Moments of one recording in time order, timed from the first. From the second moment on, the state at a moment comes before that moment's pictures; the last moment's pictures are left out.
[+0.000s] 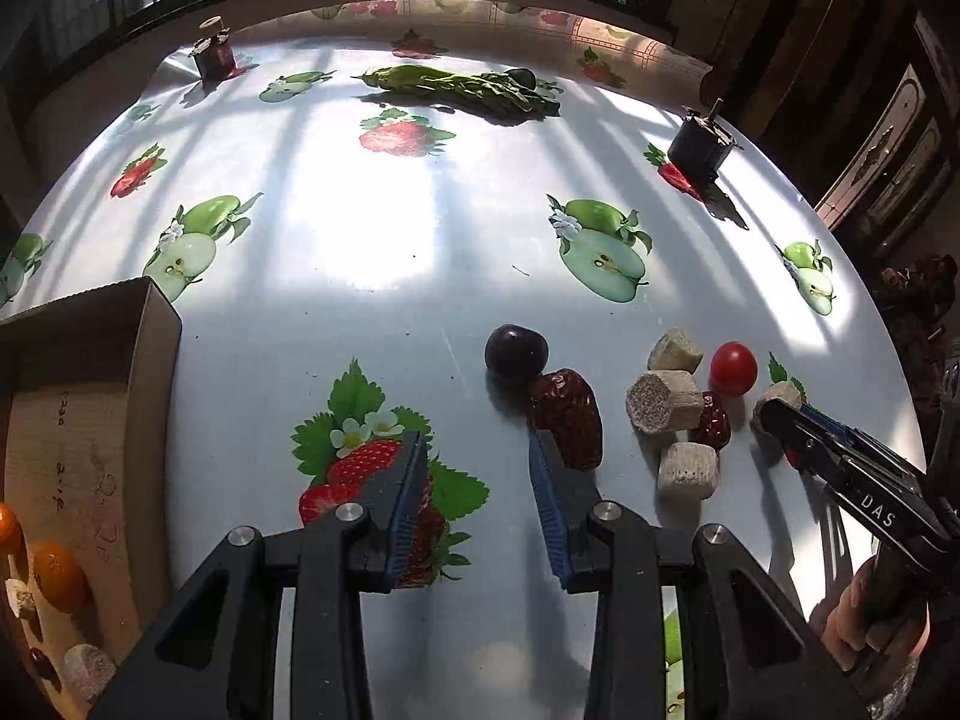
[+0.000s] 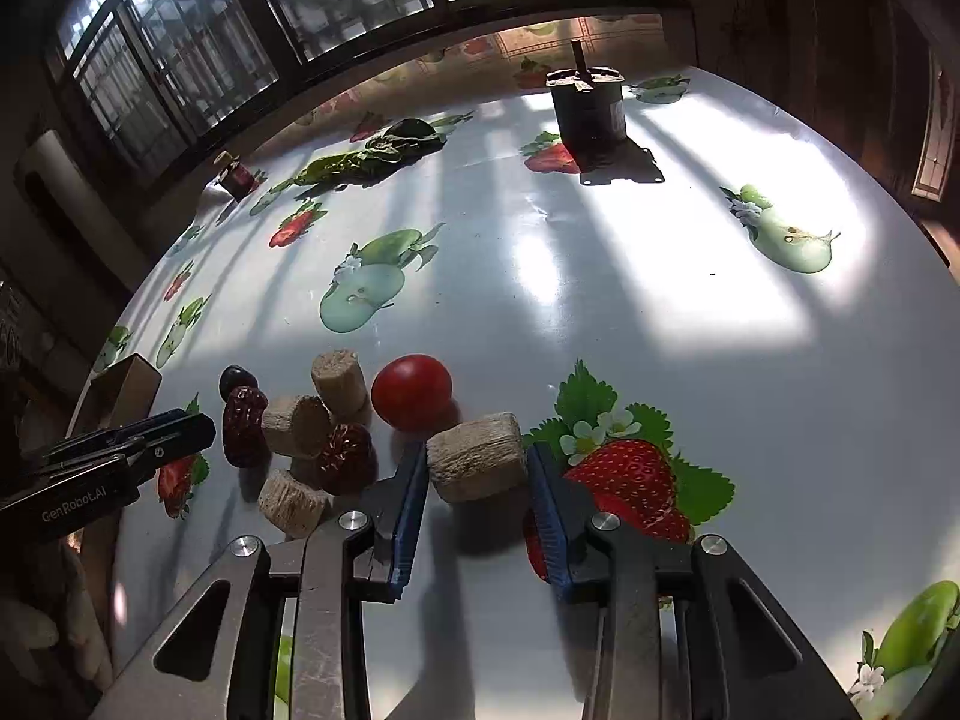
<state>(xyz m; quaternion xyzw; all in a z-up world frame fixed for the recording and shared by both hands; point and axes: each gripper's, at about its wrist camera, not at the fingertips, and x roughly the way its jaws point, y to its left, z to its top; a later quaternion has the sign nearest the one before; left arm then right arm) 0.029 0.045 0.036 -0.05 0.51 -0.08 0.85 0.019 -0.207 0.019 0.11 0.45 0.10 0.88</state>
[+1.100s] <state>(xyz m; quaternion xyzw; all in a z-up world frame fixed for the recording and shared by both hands) 0.054 -0.012 0.016 -0.03 0.49 -0.15 0.86 0.015 -0.195 0.019 0.08 0.44 0.09 0.89</state>
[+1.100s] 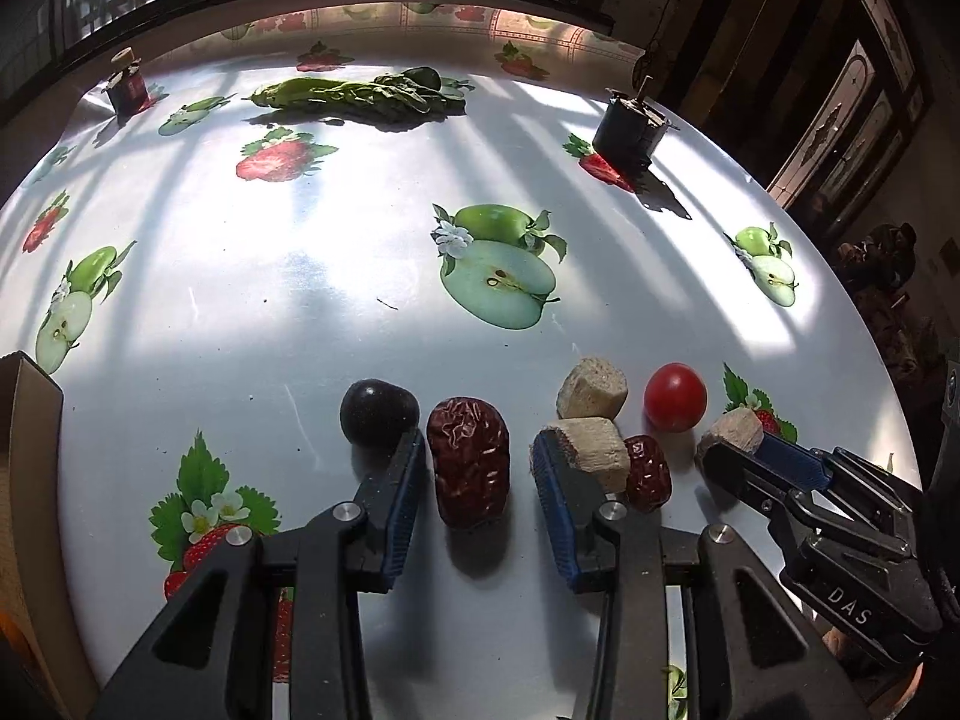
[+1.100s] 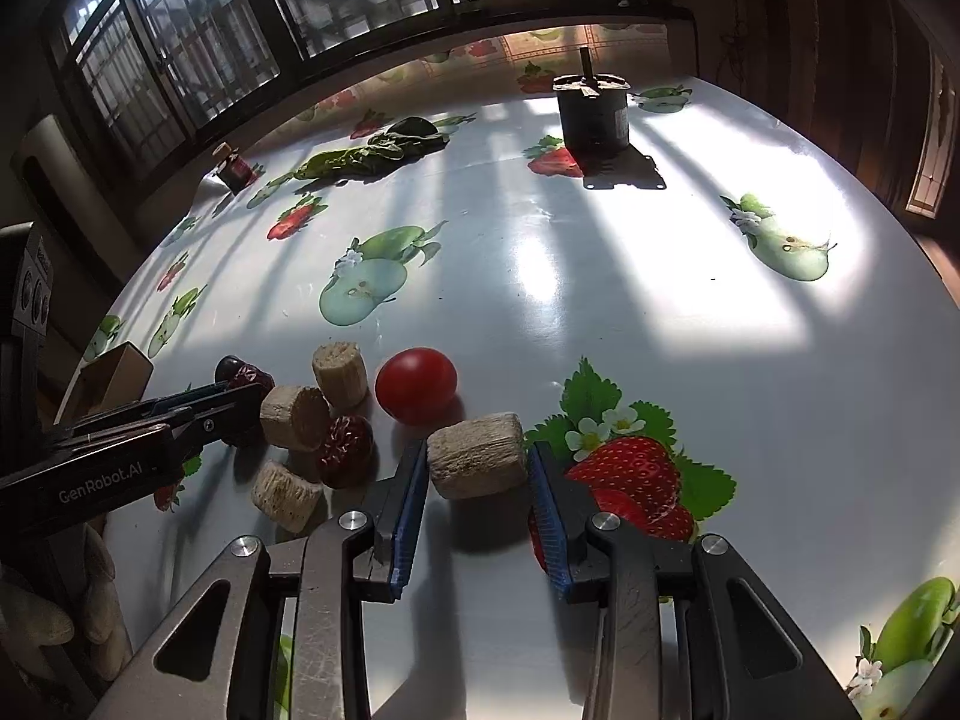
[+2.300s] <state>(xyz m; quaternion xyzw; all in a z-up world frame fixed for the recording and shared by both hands) -0.019 0.329 0.059 -0.14 0.47 0.05 0.87 -0.018 0.058 0.086 -0.01 0.43 0.28 0.86</state>
